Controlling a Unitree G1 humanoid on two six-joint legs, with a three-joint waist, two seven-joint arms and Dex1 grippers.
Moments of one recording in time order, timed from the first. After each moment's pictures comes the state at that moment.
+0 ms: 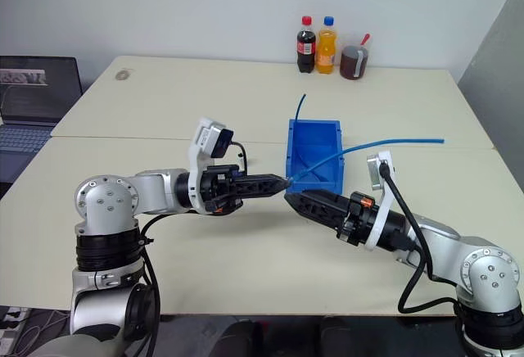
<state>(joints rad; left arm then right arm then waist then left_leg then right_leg) -0.69 0.36 0.25 -0.11 -1.13 1.49 -0.81 -0.27 -0.59 -0.12 -0.52 1.87 0.95 -0.03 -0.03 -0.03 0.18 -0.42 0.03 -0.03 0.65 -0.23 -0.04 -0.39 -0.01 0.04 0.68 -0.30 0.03</state>
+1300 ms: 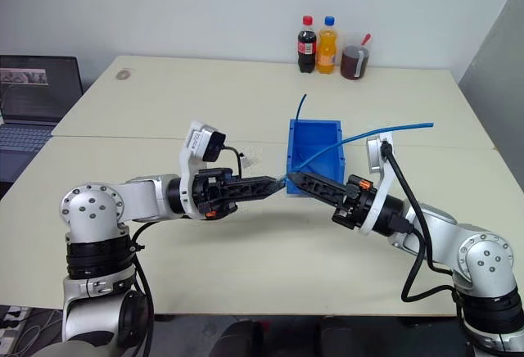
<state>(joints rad) -0.63 0.43 0.24 -0.13 -1.32 1.45 -0.67 -0.33 -0.64 -0.05 -0.48 1.91 0.86 -0.06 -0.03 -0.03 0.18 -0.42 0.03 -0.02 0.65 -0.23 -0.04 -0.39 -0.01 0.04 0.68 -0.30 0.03</state>
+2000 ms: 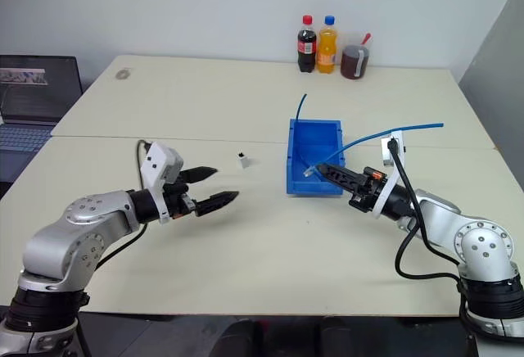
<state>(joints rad) -0.29 0.70 0.08 -0.19 -0.45 0.58 -0.66 -0.36 -0.63 -0.09 -0.29 1.61 0.88 0.09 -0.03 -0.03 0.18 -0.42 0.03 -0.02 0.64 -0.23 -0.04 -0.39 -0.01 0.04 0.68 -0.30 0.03</state>
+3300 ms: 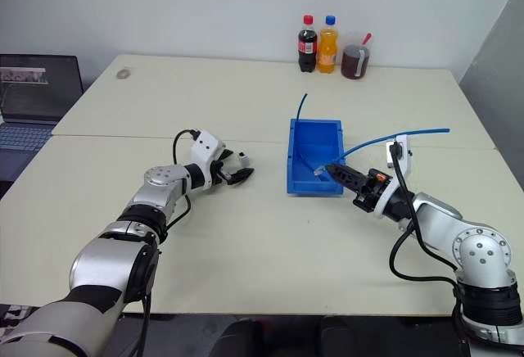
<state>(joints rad) -0.99 0.40 -0.02 1.27 -0.02 -0.18 -0.75 -0.33 -0.59 -0.16 -0.32 1.52 0.90 0.03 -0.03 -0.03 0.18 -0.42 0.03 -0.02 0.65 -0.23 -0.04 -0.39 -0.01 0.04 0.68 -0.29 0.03</state>
